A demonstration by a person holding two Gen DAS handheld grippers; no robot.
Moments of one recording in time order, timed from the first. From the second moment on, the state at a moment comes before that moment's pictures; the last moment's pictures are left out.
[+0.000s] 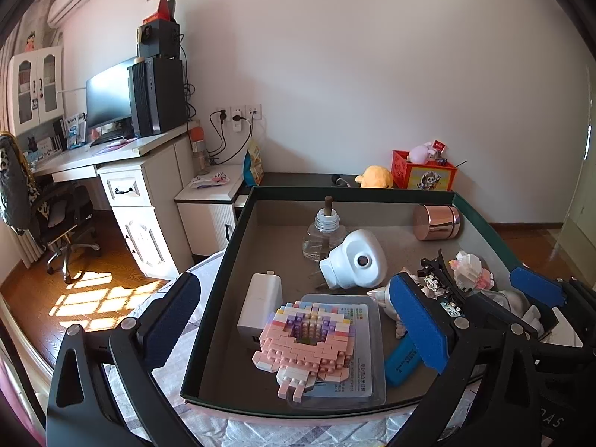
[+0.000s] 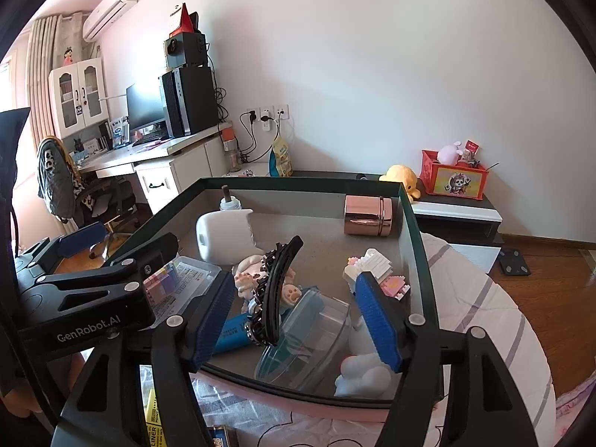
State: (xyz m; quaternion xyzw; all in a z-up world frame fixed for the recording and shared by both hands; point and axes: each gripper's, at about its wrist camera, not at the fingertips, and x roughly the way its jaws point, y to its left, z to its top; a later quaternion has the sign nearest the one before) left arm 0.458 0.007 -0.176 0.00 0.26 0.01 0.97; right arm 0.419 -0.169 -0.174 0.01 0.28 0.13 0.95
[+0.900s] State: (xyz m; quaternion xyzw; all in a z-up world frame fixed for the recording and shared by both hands) left arm 0.151 0.017 -0.027 0.02 0.09 0.02 1.00; right arm 0.159 -0.163 -0.036 -0.01 0.12 0.09 0.99
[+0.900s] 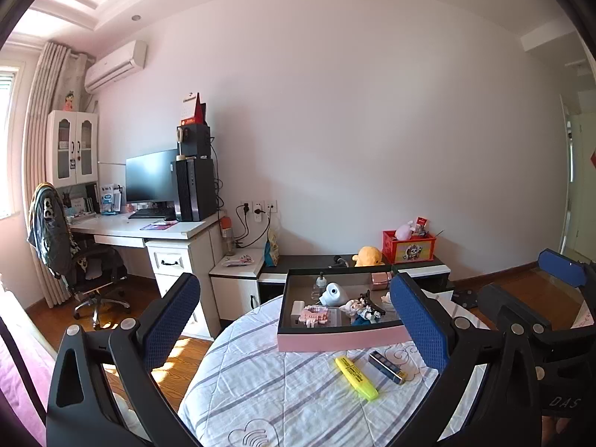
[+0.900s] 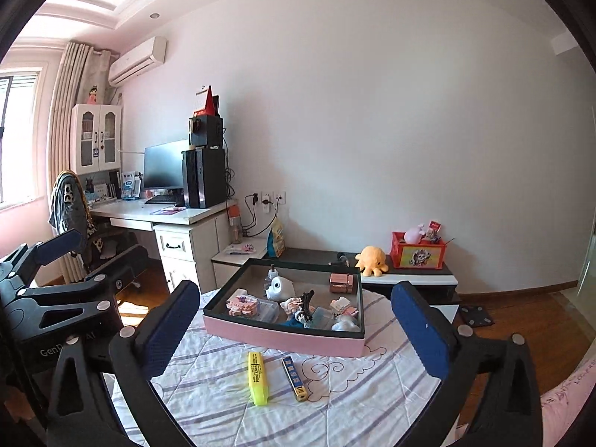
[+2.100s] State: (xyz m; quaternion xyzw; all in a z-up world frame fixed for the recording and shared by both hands) left arm 0.075 0.008 -0.035 0.04 0.11 0.02 0.99; right arm 0.044 -0.165 -0.037 -0.01 0.11 0.08 0.99
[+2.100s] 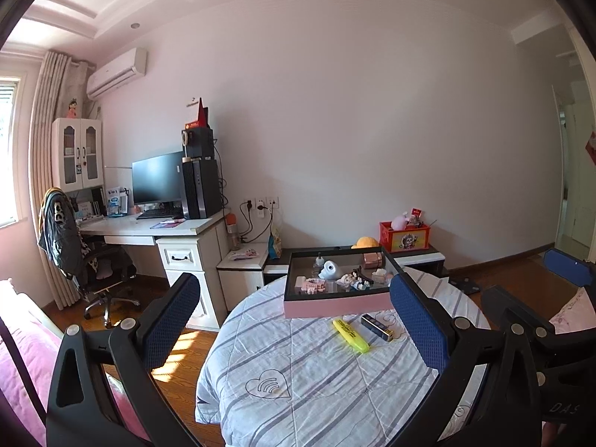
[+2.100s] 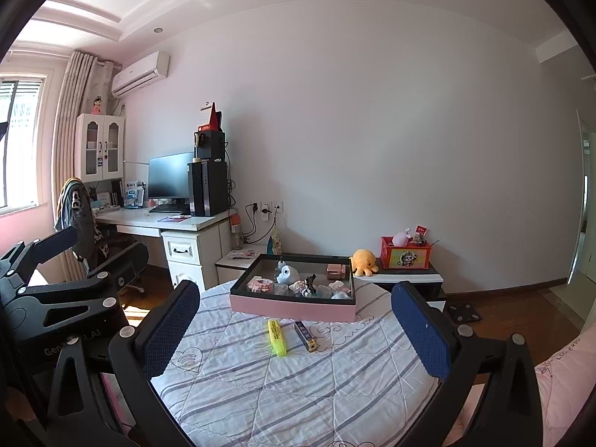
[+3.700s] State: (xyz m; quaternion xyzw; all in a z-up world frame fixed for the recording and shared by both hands) left arm 0.326 0.001 -0.230 0.02 0.43 -0.04 0.90; right arm 0.324 -0.173 -0.216 -0.03 0.41 0.10 0.91
